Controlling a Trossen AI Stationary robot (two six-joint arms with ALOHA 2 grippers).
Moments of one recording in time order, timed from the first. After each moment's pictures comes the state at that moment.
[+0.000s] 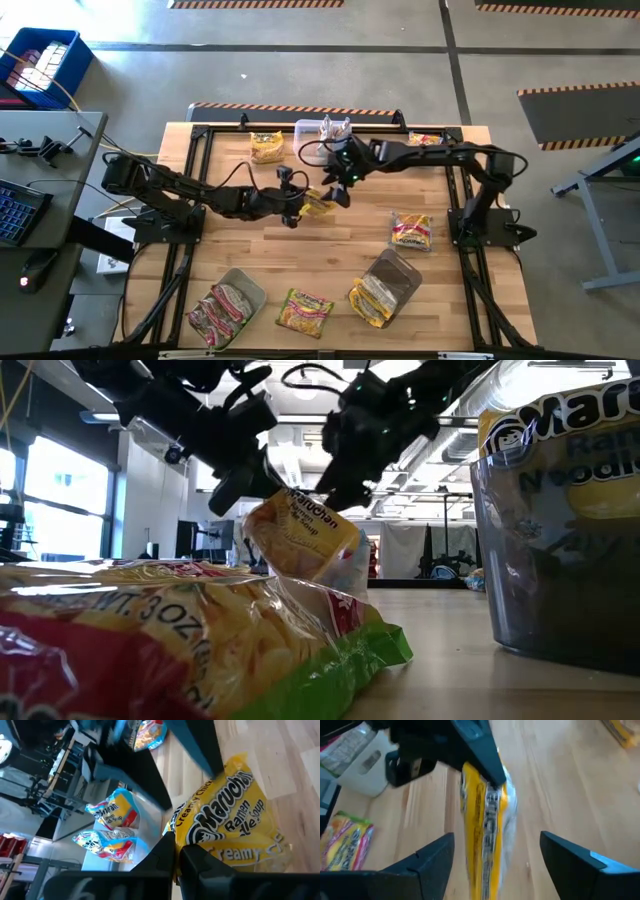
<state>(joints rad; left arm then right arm) -0.05 1.48 0.69 0.28 -0.59 0.59 -0.30 1.78 1.25 -0.28 -0.43 0.02</state>
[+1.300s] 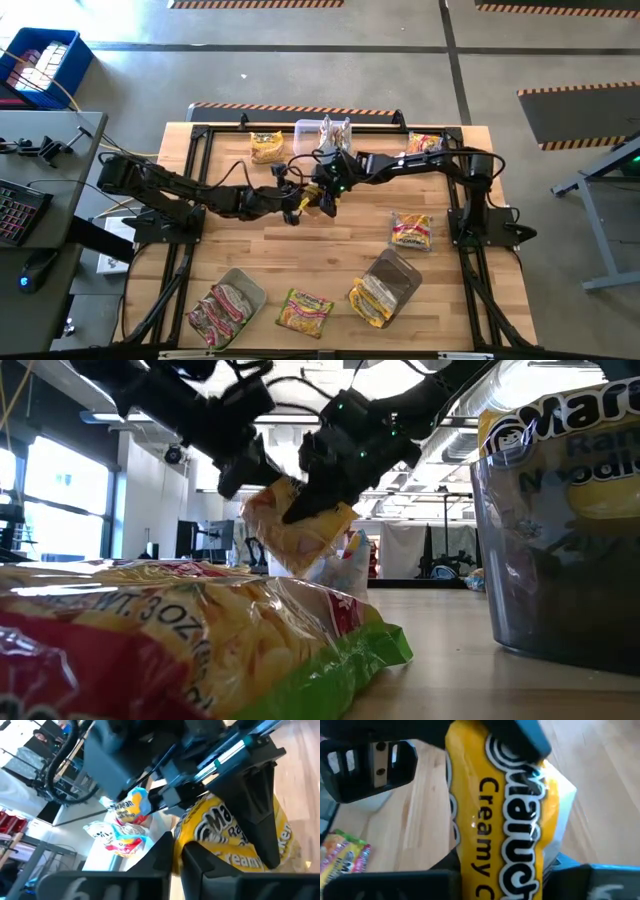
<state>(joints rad) -0.06 1.44 0.69 0.29 -0.65 0.47 -0.25 1.92 1.25 -0.07 -0.43 0.13</state>
